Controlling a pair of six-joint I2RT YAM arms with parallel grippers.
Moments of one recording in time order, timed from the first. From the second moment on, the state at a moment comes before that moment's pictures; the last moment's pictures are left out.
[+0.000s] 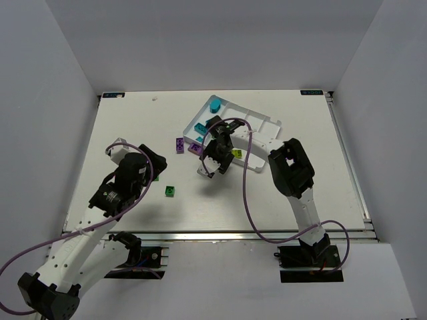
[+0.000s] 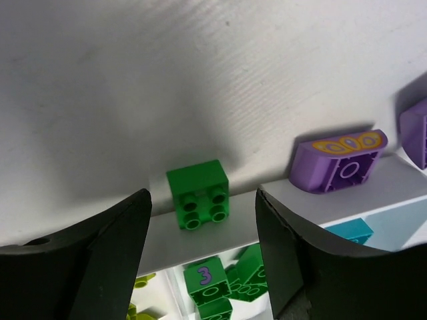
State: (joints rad) left arm -0.49 0.77 0.77 -0.59 -0.43 -0.99; right arm 0.72 2.20 1.77 -0.88 -0.27 -1.97
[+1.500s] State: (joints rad) left arm -0.49 0.82 0.66 -0.57 -0.34 -1.08; right arm 0.37 2.19 1.96 -0.59 -0.56 -0.44
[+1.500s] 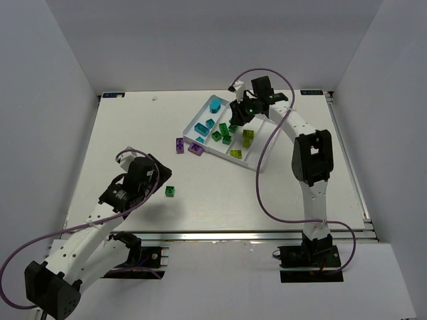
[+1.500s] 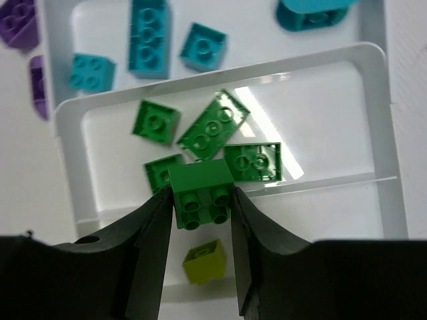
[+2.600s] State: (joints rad) left arm -0.49 1.01 0.60 -0.60 -0.23 -1.03; right arm 0.29 2.26 1.89 -0.31 -0.77 -0.32
